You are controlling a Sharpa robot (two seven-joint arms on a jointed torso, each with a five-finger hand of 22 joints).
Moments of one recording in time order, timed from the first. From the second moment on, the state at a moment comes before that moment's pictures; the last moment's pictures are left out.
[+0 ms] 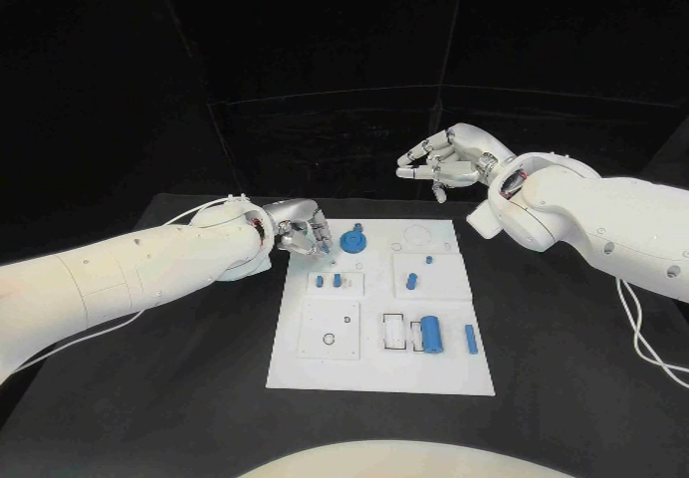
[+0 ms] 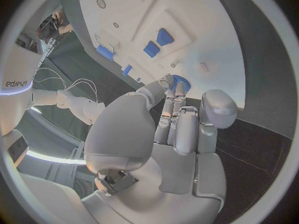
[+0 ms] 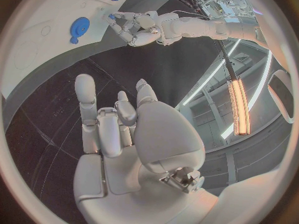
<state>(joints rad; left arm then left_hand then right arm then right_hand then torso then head) 1.20 -0.67 -0.09 1.19 -1.27 -0.14 0.08 1.29 -0.05 0.51 -0.14 0.05 1.06 0.13 0.22 0.12 1.13 0.07 0.27 0.09 1.47 -0.01 1.40 1.23 0.12 1.44 0.08 1.10 1.01 1.29 -0.71 0.04 1.37 -0.85 -0.26 0.08 1.37 0.09 -0.21 0.13 0.32 0.87 0.17 0.19 0.07 1.25 0.08 1.26 1.10 1.47 0.00 1.41 1.29 0.16 1.14 0.10 1.08 0.59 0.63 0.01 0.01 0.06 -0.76</state>
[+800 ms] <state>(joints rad) 1.18 -0.62 -0.09 1.13 -1.26 -0.09 0.07 1.27 -0.06 0.51 -0.13 0.05 1.07 0.13 0.21 0.11 1.13 0.06 0.26 0.09 1.47 -0.01 1.40 1.23 0.12 1.44 0.08 1.10 1.01 1.29 -0.71 0.04 1.37 -0.85 -0.26 0.08 1.38 0.10 -0.21 0.13 0.32 0.87 0.17 0.19 0.07 1.25 0.08 1.26 1.10 1.47 0.00 1.41 1.29 0.16 1.14 0.10 1.08 0.59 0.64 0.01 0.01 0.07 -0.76</state>
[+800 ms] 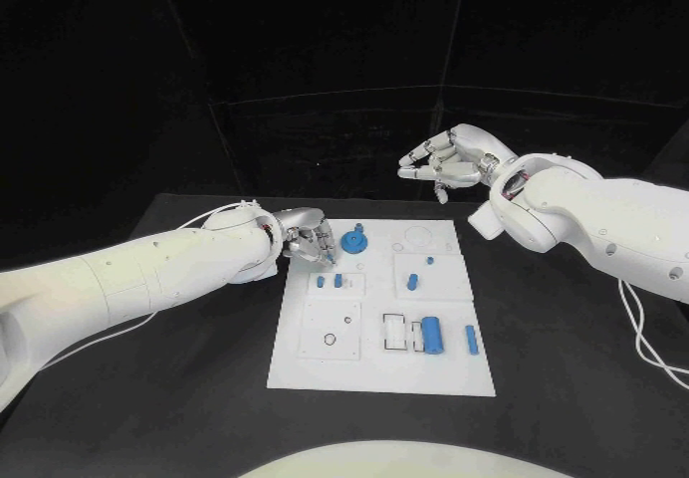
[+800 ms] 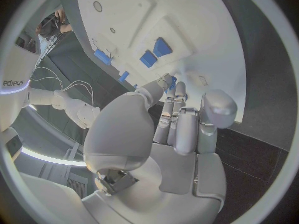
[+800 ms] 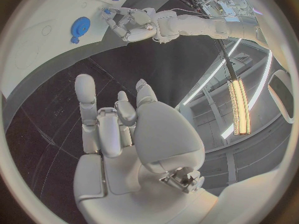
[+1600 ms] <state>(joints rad) 1.18 -0.59 -0.09 1.12 -1.26 -0.08 0.05 1.27 -0.06 0.51 -0.13 0.05 1.07 0.13 0.21 0.11 1.13 0.06 0.26 0.09 1.47 -0.01 1.40 1.23 0.12 1.43 0.08 1.10 1.01 1.29 -0.71 0.04 1.37 -0.85 -0.26 0.08 1.38 0.10 -0.21 0.13 0.32 0.87 0.17 0.19 0.07 1.25 0.08 1.26 1.10 1.47 0.00 1.41 1.29 0.16 1.14 0.10 1.08 0.59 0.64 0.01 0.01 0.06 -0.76</state>
